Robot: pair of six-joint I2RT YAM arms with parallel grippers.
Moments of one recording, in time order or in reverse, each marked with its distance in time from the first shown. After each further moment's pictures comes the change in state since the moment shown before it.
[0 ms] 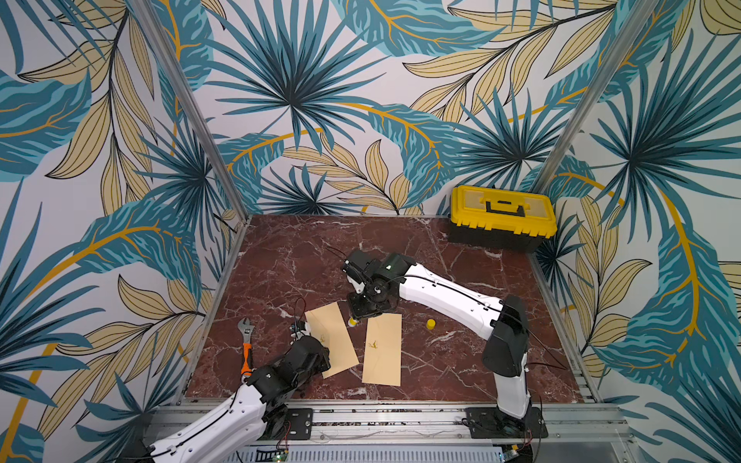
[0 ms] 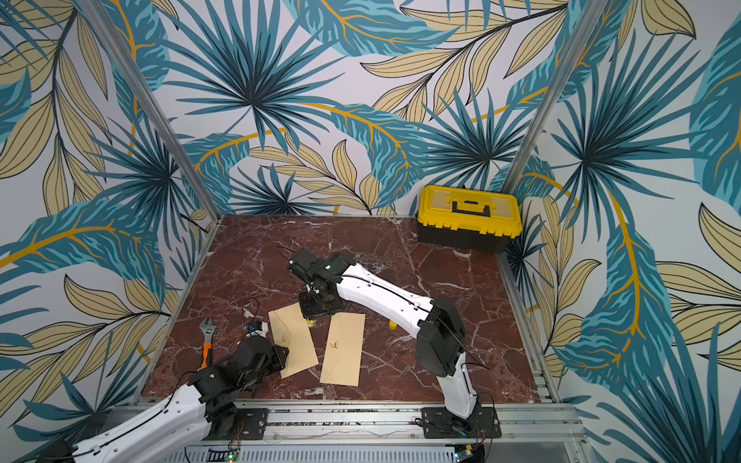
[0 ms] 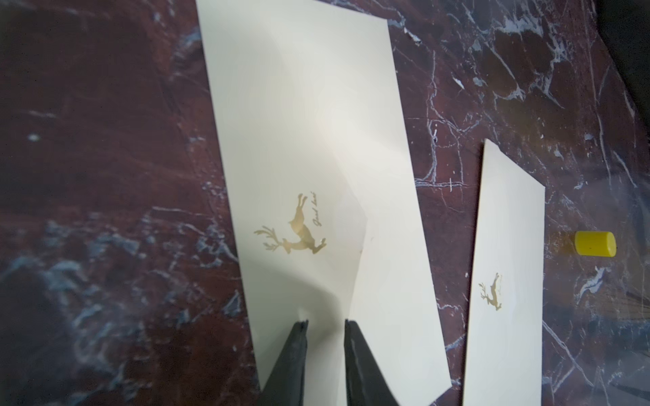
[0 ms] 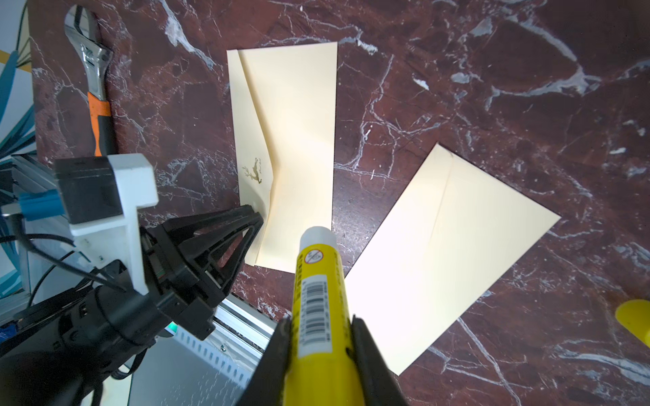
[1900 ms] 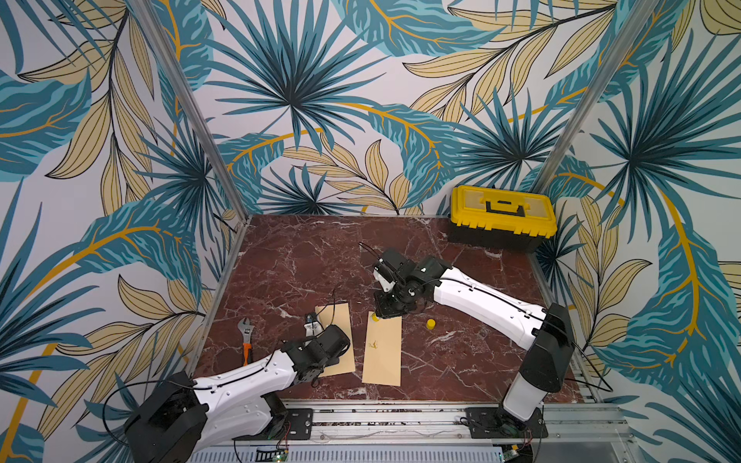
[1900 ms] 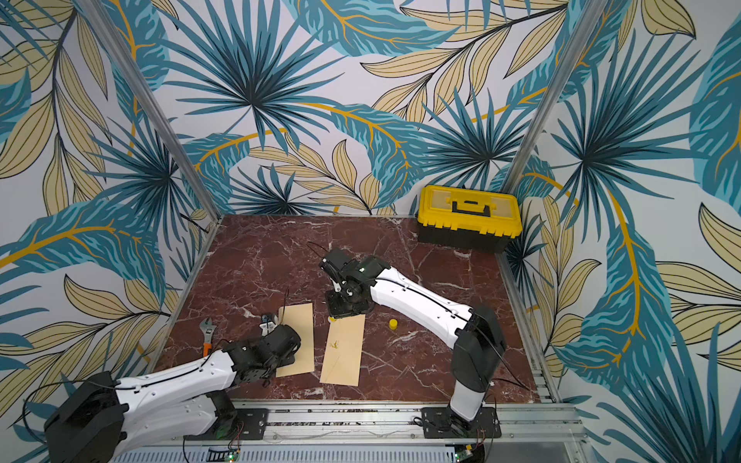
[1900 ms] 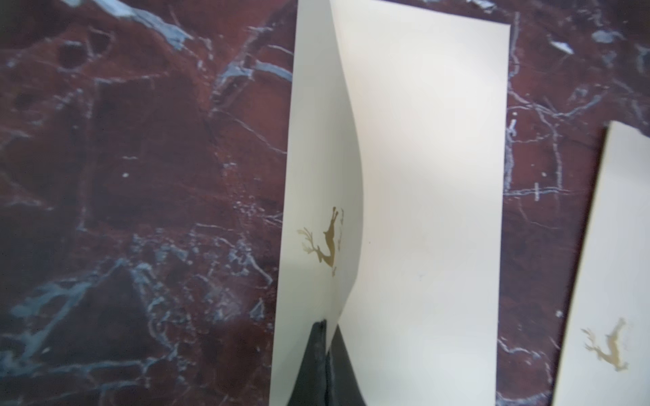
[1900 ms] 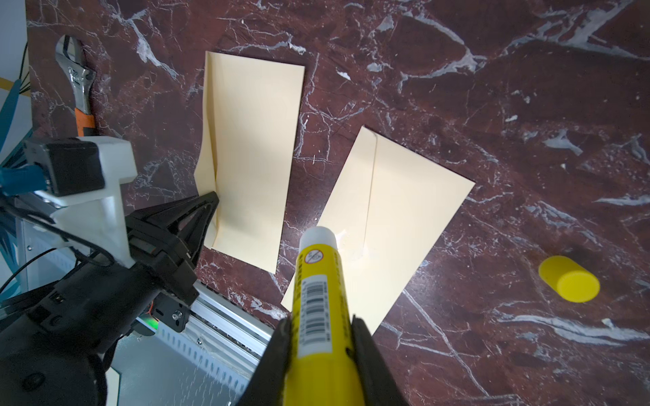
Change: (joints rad) left arm -0.157 0.443 0.260 -0.142 -0.217 -0.040; right arm -0.097 -0.274 -0.336 0.122 0.004 -0.024
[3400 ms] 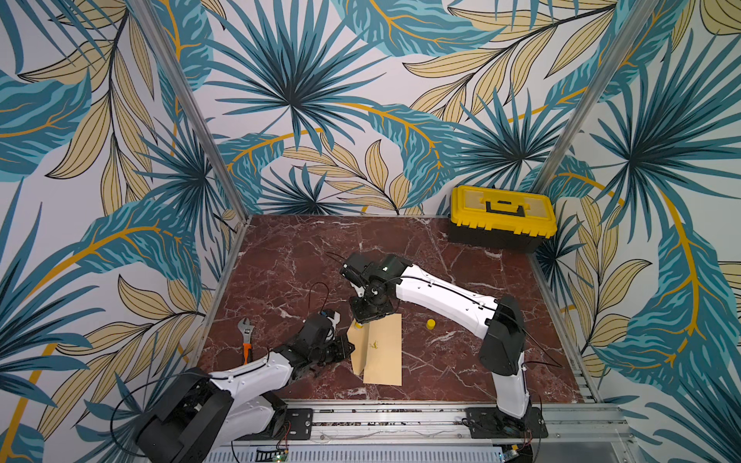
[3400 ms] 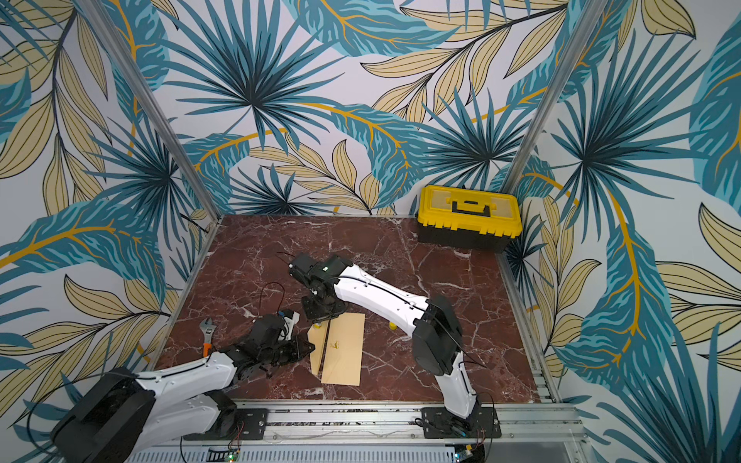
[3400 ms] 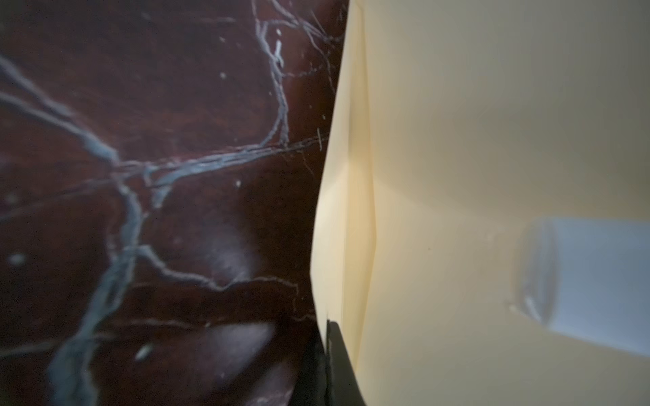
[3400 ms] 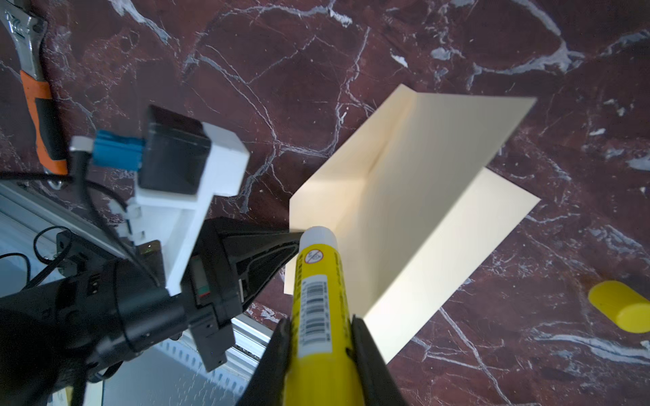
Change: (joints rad) left arm 0.254 0.140 -0.146 0.621 0.727 0.184; right arm 0.095 0.283 0.311 -0.166 0.036 0.014
